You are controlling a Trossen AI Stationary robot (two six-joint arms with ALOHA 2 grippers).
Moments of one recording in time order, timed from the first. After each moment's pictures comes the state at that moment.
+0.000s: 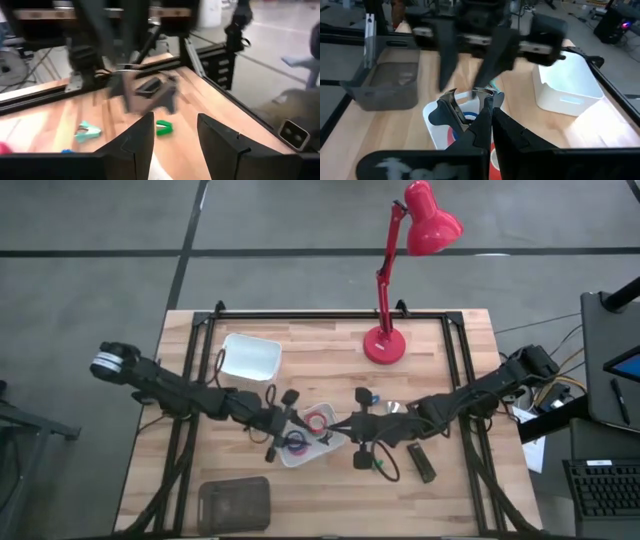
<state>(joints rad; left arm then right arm) -0.28 1.34 0.65 0.55 0.04 0.13 0.40 1.51 1.08 -0.02 0.47 0.13</state>
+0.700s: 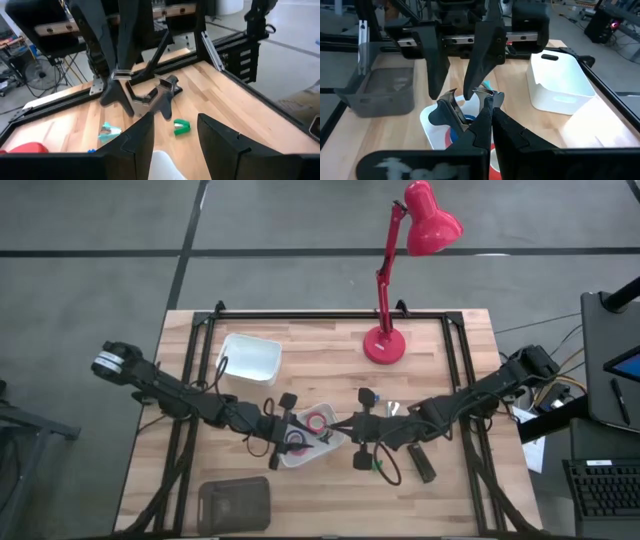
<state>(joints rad) -0.36 1.35 0.70 0.50 -0.16 0.21 0.43 1.51 1.08 -0.01 0.52 0.16</state>
